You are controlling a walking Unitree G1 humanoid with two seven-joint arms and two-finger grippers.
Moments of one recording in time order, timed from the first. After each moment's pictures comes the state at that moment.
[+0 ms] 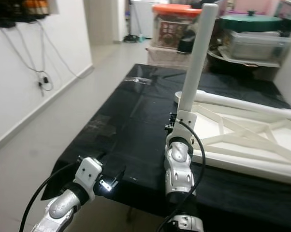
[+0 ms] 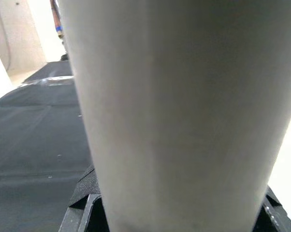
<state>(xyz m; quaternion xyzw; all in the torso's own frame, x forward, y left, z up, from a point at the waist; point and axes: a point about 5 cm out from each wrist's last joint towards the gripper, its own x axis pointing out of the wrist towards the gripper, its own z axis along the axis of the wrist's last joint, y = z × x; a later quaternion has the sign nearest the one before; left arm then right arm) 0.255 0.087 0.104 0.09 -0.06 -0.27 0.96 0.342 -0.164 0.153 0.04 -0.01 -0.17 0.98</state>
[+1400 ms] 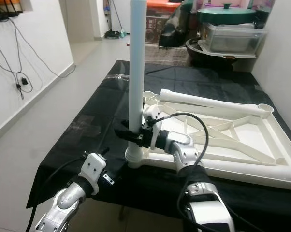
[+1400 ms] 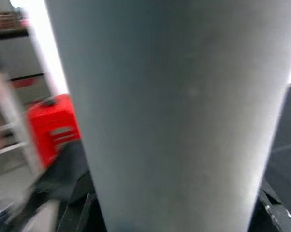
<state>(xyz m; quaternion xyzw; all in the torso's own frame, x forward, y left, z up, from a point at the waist) 0.275 0.084 0.091 0.09 -0.07 -0.27 0.95 0.367 -0.113 0.162 0.01 0.00 0.45 0.89</state>
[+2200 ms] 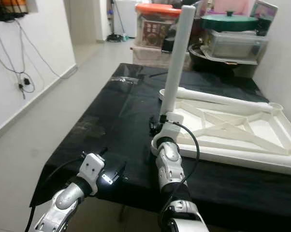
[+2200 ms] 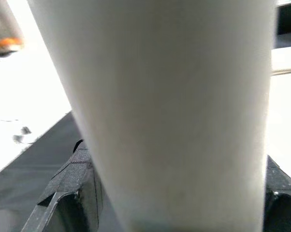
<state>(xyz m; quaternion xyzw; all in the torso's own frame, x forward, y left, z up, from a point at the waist) 0.276 0.087 0.088 0.09 -0.07 -0.27 0.96 0.369 -0.132 0.143 0.12 -0.04 0.03 0.99</state>
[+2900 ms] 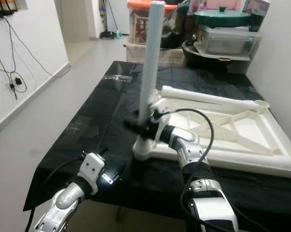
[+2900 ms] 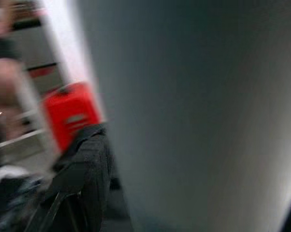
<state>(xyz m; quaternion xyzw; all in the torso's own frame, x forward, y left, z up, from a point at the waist) 0.276 0.089 0.090 0.10 -0.07 -0.27 0.96 0.359 -0.116 0.159 0.02 0.04 0.55 0.83</state>
